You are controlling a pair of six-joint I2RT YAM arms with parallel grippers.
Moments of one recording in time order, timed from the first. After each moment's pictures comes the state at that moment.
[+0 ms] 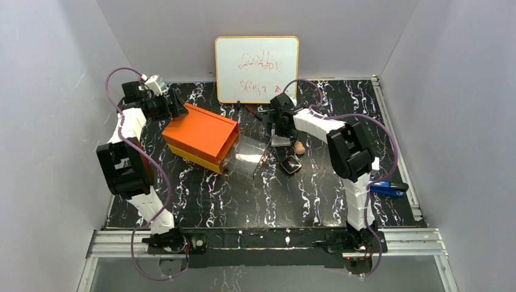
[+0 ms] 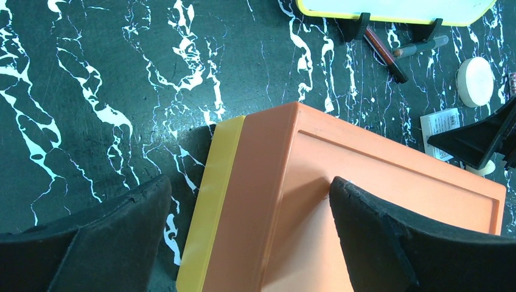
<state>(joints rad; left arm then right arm) 0.27 1.81 1.42 -0.43 0.61 0.03 0.58 2.12 1.59 -0.56 0.17 0.57</state>
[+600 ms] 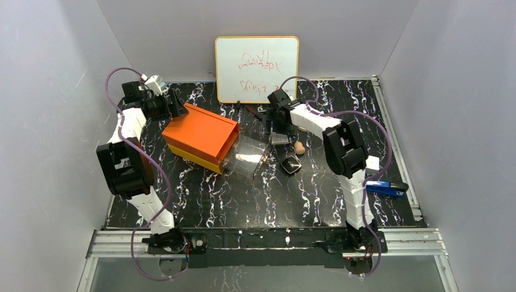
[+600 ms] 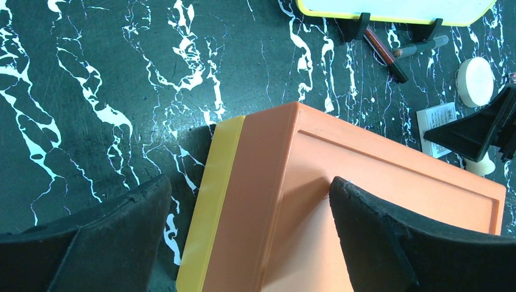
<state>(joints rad) 0.27 1.81 1.42 -0.43 0.61 0.03 0.58 2.21 1.74 -0.66 0.14 0.54</state>
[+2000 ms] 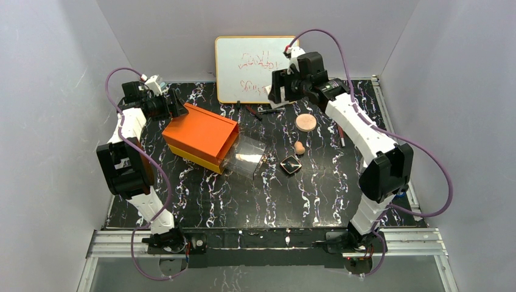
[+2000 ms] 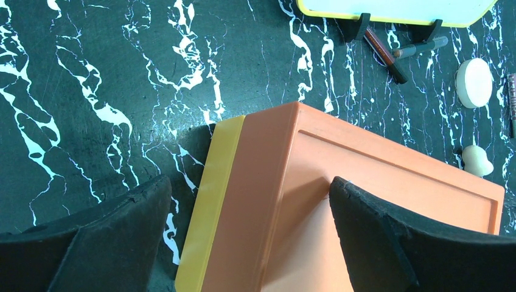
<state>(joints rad) 0.27 1.81 1.42 -0.43 0.61 0.03 0.51 1.77 1.79 -0.58 -0.09 0.19</state>
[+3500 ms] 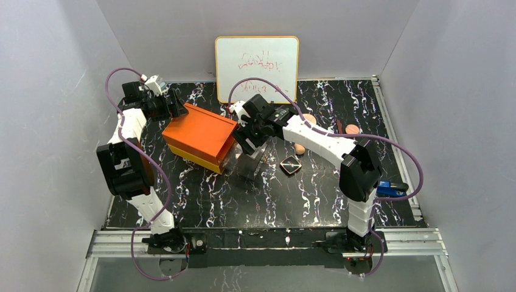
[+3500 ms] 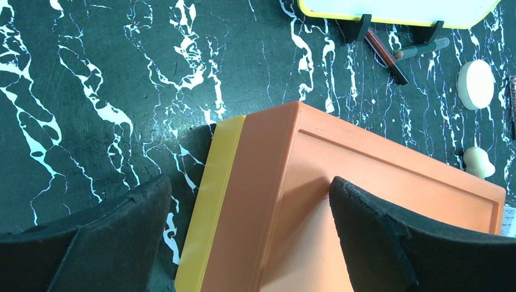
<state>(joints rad) 0.27 1.81 1.41 -0.42 0.60 0.02 0.87 1.90 1.71 -0.74 -0.09 -0.07</state>
